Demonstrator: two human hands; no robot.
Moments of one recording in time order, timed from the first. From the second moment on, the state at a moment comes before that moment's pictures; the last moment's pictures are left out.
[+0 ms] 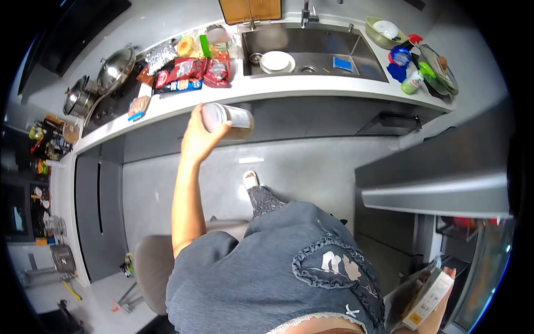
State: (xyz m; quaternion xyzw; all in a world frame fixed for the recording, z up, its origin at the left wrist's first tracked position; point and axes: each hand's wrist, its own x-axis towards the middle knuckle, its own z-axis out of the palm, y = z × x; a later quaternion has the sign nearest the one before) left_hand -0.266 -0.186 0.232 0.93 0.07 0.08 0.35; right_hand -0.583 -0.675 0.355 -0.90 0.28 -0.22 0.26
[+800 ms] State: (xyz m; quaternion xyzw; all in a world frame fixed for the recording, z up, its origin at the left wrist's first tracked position) left_hand 0.150 0.104 0.122 0.97 0.05 0.07 0.21; right_hand 0.019 -0.321 0.271 -0.90 -0.23 0.01 0.36
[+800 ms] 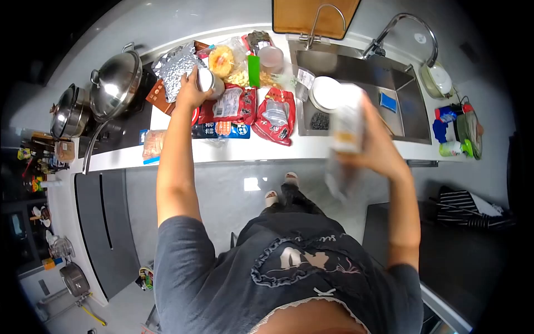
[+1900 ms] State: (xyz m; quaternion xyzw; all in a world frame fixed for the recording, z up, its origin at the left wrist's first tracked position) left_hand -0.028 -0.055 0.094 0.85 -0.07 0.16 0.50; right_hand -0.158 -0.372 0.097 -0.87 0.14 -0.08 0.46
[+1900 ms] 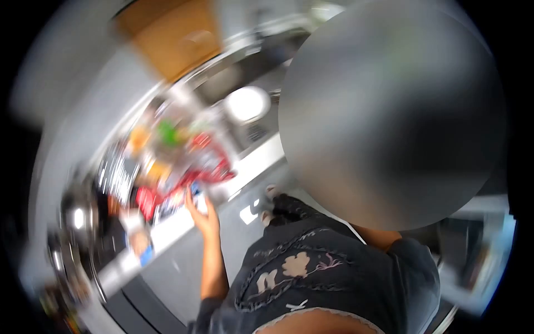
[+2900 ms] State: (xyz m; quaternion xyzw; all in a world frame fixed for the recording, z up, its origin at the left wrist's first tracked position) left_hand -0.359 -0.547 0.003 0.69 -0.57 -0.44 0.04; right_hand -0.813 -0.683 0.236 -0.70 0.59 -0.40 -0.01
